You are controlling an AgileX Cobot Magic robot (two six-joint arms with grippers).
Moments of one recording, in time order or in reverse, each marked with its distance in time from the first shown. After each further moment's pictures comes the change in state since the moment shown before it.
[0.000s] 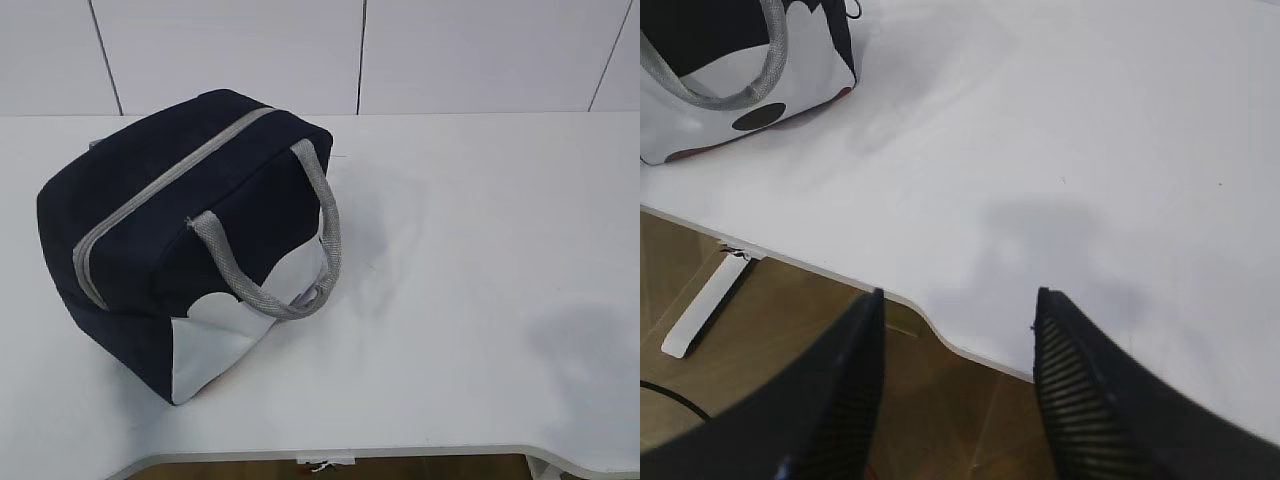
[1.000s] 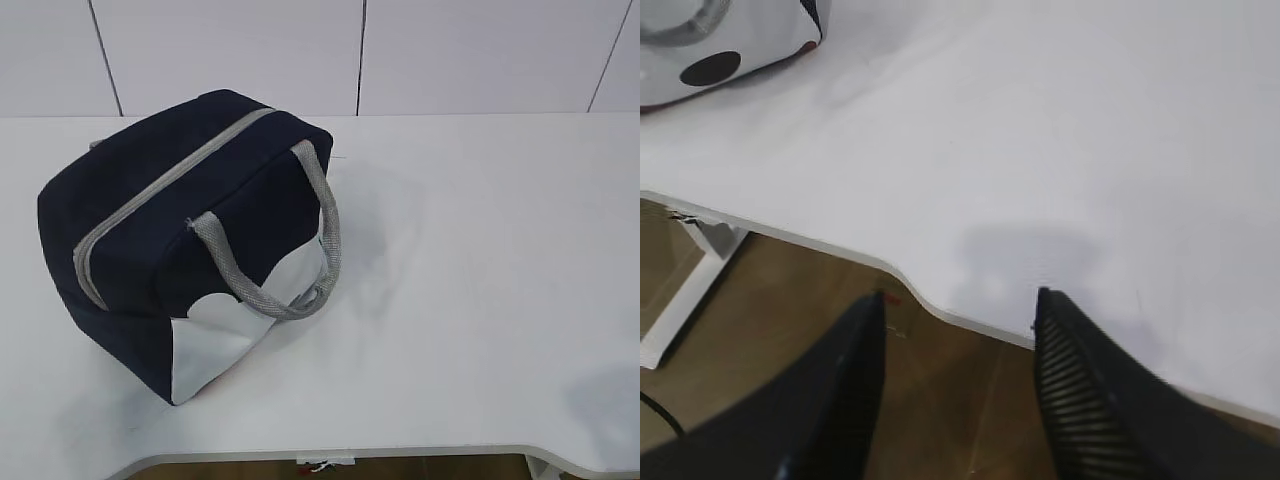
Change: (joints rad) left arm -0.002 -0.255 0.148 0.010 -0.033 0.008; right arm 0.000 -0.244 0.270 -0.041 -0.052 0.041
